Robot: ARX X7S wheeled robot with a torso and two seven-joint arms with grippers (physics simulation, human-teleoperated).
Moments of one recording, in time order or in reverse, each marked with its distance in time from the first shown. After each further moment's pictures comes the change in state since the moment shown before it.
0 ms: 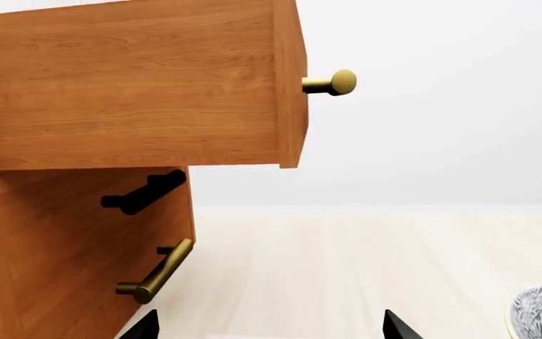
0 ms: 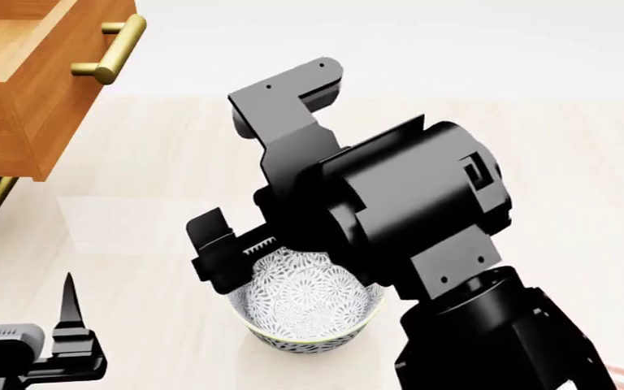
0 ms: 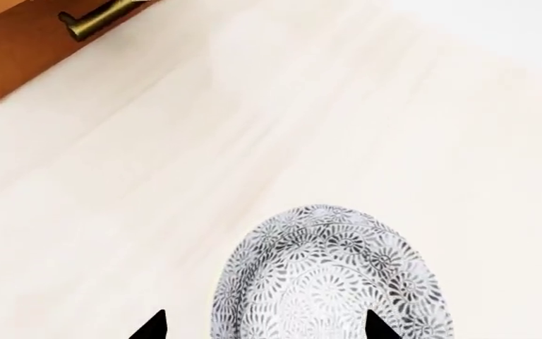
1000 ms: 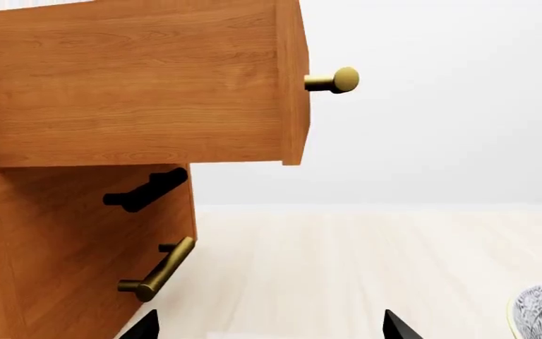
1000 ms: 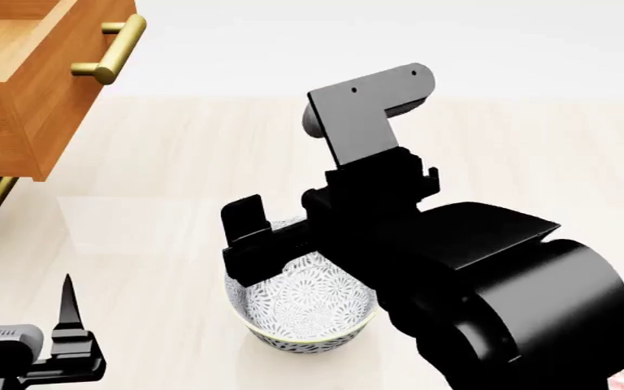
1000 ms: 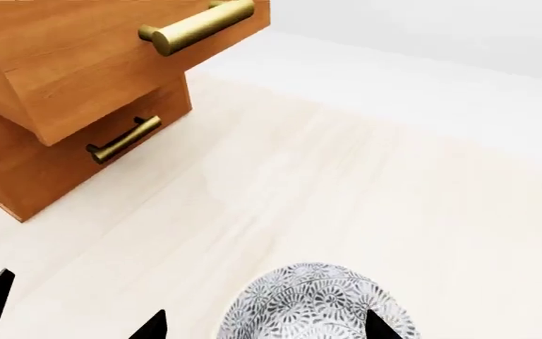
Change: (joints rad) left arm 0.005 0.013 -0.018 0.001 0.014 -0.005 0.016; right arm -0.297 0.104 0.337 -0.489 0.044 -0.017 0.120
